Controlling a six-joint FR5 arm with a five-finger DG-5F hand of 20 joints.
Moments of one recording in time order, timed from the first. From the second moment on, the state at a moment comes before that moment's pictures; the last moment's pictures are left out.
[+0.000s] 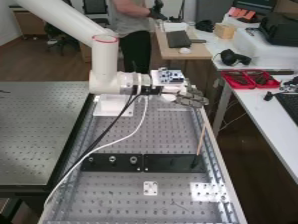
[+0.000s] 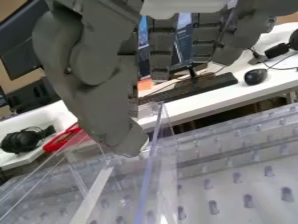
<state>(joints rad) 1.72 -2.22 -1.56 -2.67 -1.58 -0.46</state>
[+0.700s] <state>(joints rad) 1.75 -2.18 -1.59 -2.70 -1.60 -0.45</state>
